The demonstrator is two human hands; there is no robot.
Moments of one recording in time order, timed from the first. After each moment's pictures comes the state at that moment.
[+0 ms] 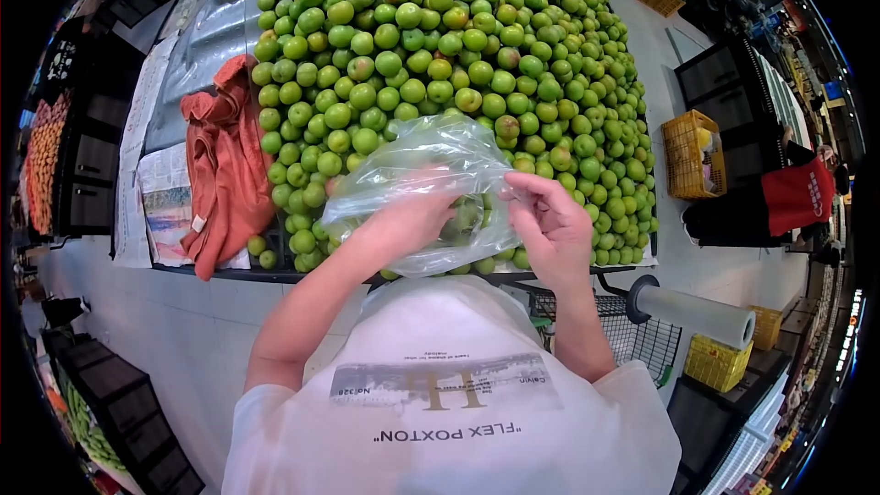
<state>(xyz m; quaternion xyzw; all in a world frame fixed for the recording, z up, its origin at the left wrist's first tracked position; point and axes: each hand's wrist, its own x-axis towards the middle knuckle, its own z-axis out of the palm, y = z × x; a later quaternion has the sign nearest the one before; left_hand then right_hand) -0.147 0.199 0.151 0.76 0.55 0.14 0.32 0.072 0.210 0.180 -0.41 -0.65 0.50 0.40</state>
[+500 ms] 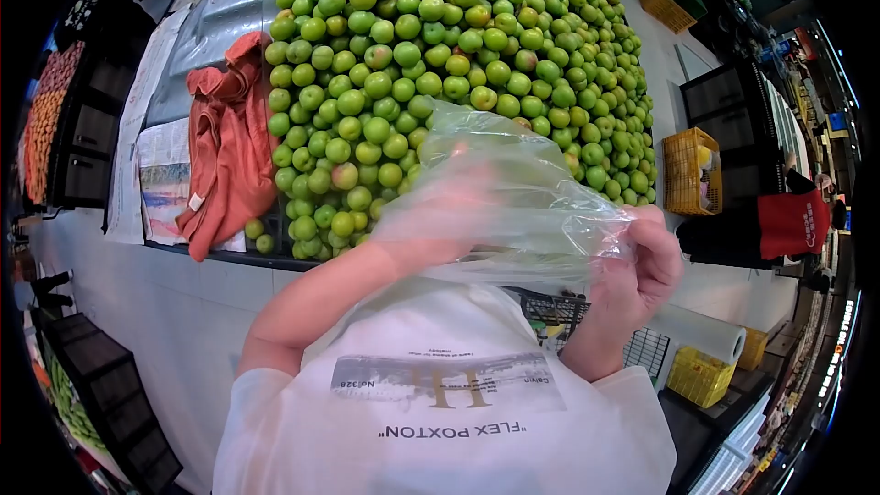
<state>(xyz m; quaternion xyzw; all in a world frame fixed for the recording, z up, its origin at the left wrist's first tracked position) -0.133 0.198 0.161 0.86 0.43 0.23 0.12 0.086 0.196 0.244 -0.24 -0.63 0.42 0.61</state>
